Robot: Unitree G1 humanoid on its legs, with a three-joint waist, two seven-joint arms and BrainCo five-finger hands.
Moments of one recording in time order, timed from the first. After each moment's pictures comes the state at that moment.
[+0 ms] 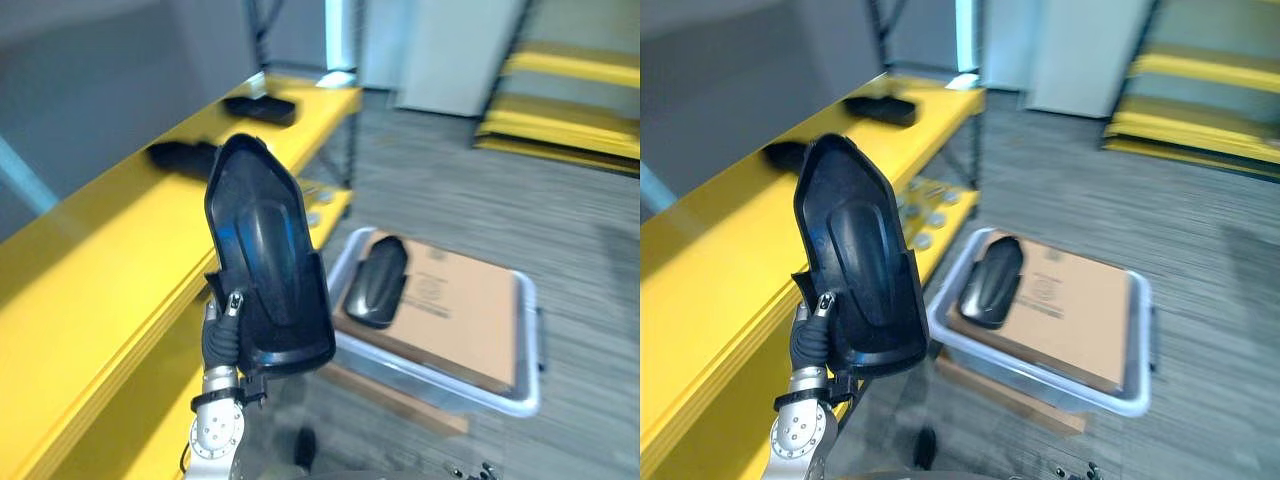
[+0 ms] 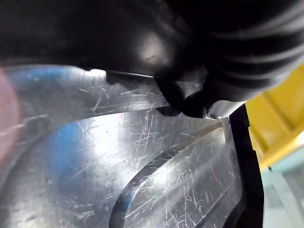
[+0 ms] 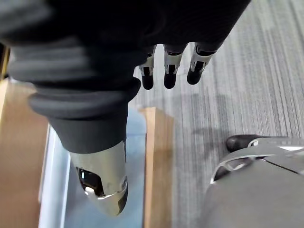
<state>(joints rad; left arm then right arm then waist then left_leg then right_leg) 0.34 -0.01 -0.14 -0.33 0.05 -0.16 0.26 0.19 -0.10 -0.35 0.94 0.07 -0.07 -0.15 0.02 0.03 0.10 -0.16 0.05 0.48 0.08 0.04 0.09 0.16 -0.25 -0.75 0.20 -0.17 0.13</state>
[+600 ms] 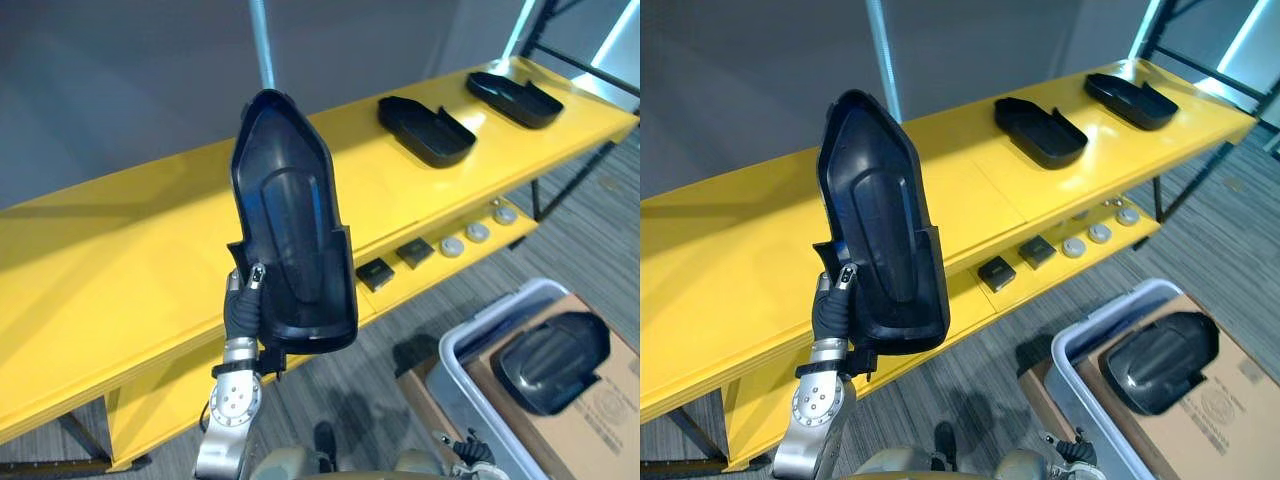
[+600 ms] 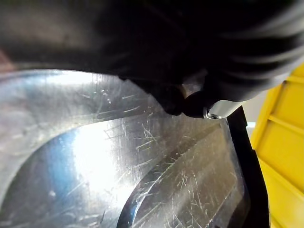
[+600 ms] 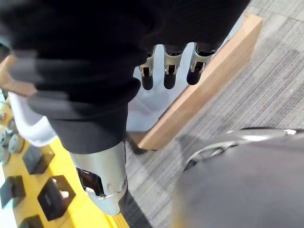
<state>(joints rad) 0.21 0.02 -0.22 -0.25 0.03 -0.16 0.27 0.22 -0.03 -0.29 0.91 0.01 -0.06 -0.13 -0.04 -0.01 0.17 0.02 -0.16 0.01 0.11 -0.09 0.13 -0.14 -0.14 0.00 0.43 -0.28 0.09</state>
